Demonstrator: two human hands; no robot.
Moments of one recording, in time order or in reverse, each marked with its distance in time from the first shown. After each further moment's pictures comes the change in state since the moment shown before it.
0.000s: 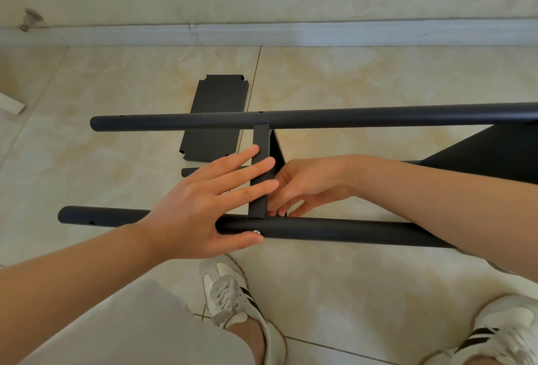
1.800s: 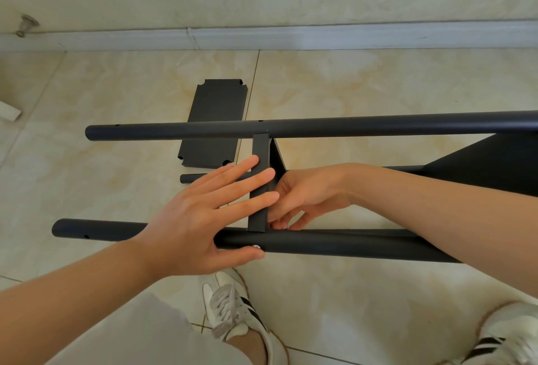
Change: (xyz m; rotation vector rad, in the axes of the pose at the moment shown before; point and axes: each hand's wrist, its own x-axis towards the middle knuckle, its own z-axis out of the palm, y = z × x) left_hand 0.001 0.001 -0.001 0.034 -0.010 -0.005; right_hand 0.008 0.000 -0.003 -0.034 -0.059 0.030
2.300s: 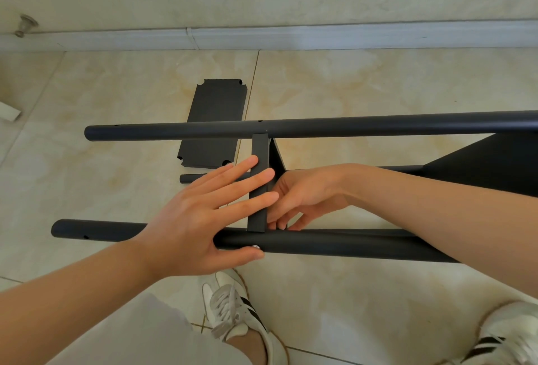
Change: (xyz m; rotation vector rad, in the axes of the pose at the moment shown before) left_hand 0.001 0.001 0.000 0.000 -0.003 0.001; right_hand 0.000 -0.001 0.000 0.037 -0.006 0.010
